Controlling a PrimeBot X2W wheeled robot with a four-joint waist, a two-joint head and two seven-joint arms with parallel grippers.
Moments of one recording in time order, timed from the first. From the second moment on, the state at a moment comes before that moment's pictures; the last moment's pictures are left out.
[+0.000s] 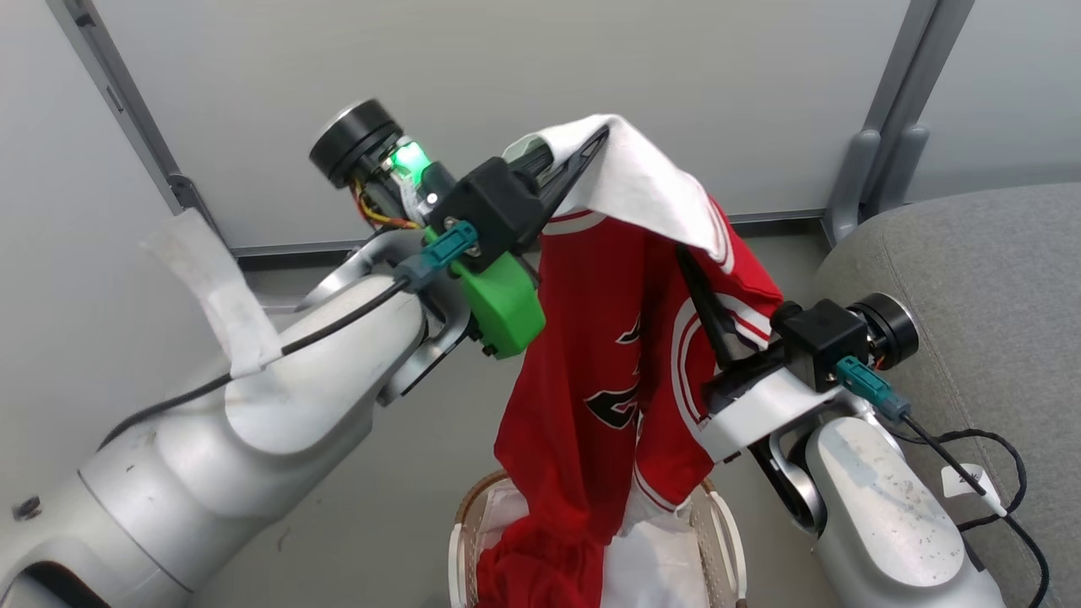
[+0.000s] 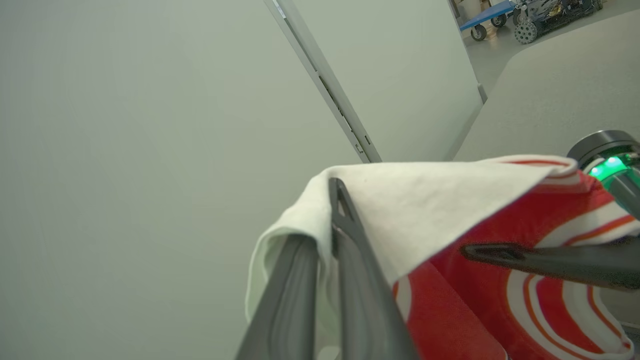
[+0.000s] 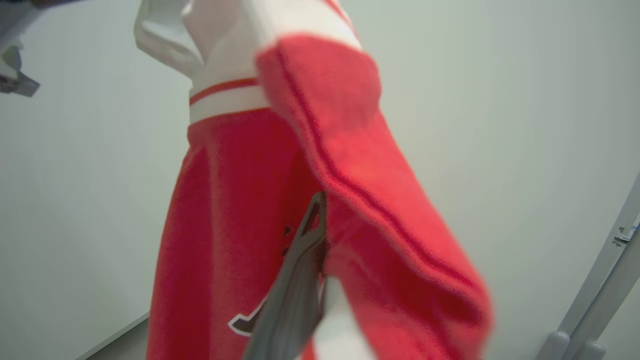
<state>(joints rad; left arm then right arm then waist) -1.06 0.33 -1.13 0.29 -0.54 -0.02 -0.14 -0.40 -0.05 0.29 0.24 0.09 0.13 -0.26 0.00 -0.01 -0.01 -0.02</state>
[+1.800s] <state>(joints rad) -0.35 0.06 -0.59 0.43 -0.39 -0.11 -0.26 -0.47 -0.05 0.02 0.24 -0.04 0.13 -0.26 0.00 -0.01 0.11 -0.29</state>
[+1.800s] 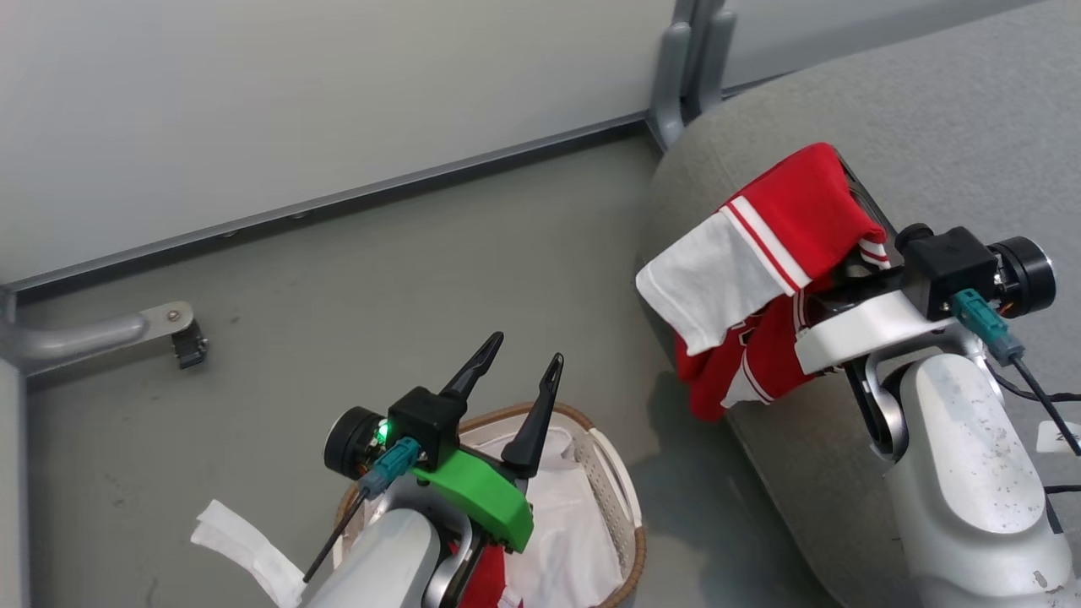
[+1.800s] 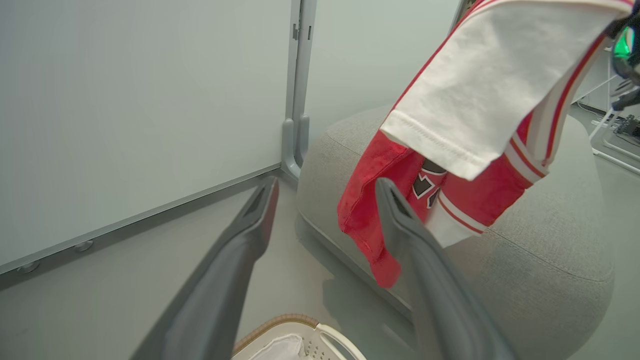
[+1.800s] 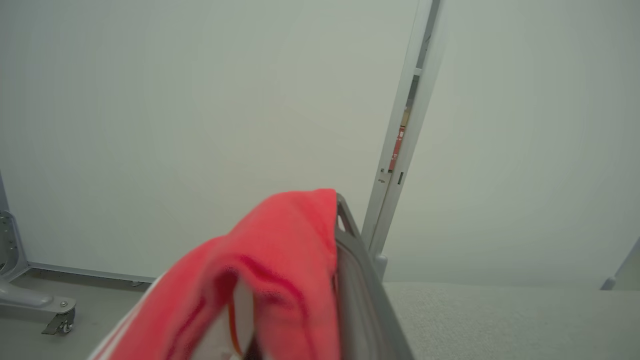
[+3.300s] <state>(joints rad) -0.54 0.15 -0.67 0.36 -0.32 -0.12 -0.26 -1.24 -0.33 -0.46 0.53 -0.20 0.13 -0.26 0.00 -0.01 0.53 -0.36</state>
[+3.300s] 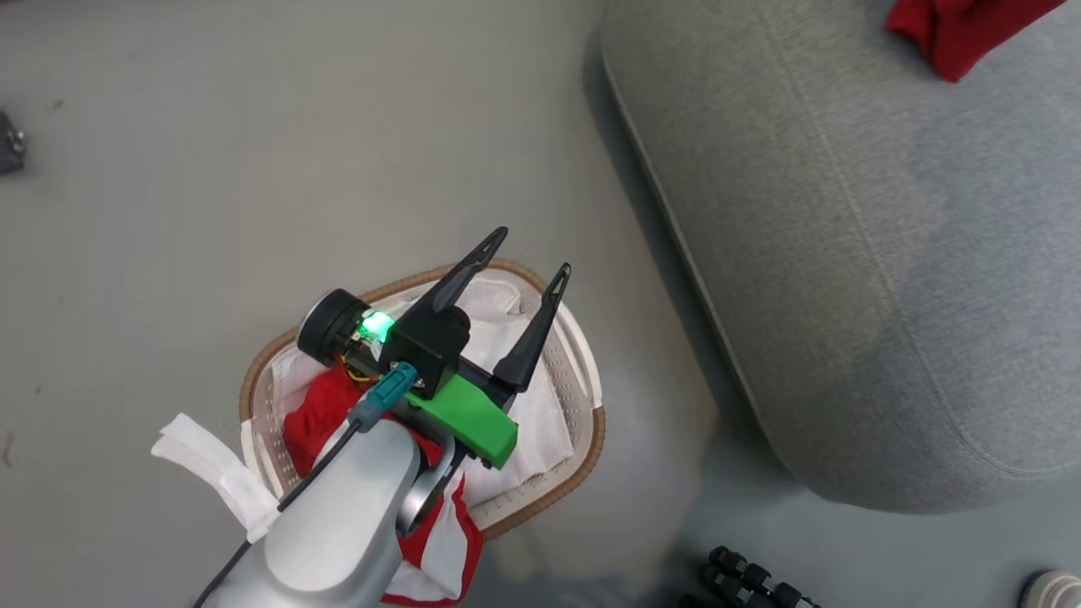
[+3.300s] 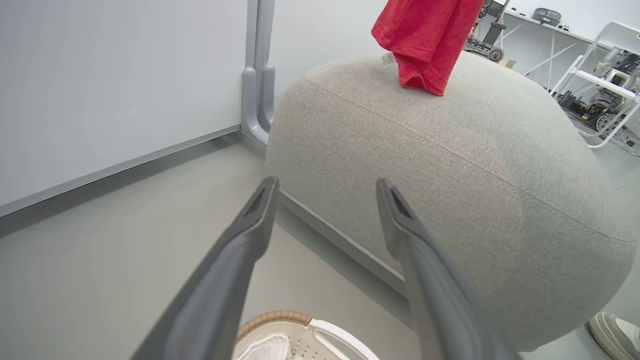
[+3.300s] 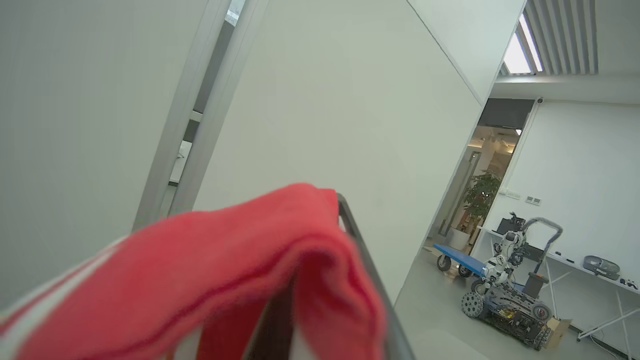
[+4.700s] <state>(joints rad) -0.52 0.15 -0.62 0.40 -0.37 -0.10 -0.26 -0.60 -0.08 -0.29 0.51 -0.18 0.13 -0.26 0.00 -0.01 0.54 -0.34</state>
